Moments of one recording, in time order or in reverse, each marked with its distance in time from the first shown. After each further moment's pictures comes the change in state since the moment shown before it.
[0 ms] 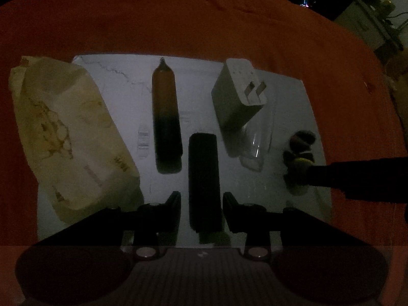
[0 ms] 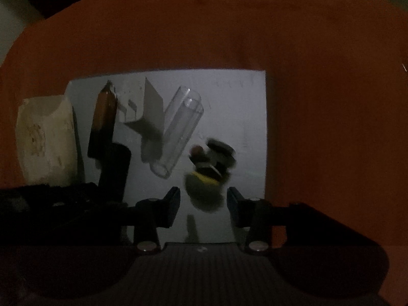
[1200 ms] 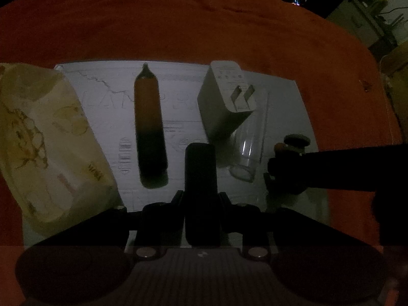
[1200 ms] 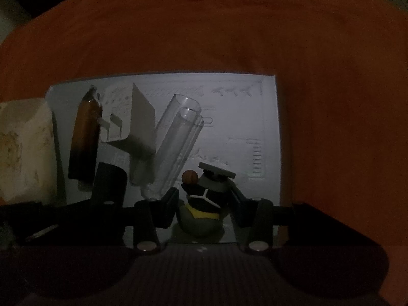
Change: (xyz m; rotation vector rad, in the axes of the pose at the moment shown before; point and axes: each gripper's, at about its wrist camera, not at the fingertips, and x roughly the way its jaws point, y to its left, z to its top) left arm 0.014 -0.002 0.011 0.032 -0.009 -0.032; right arm 0.032 0.013 0.008 -0.002 -0.014 -0.059
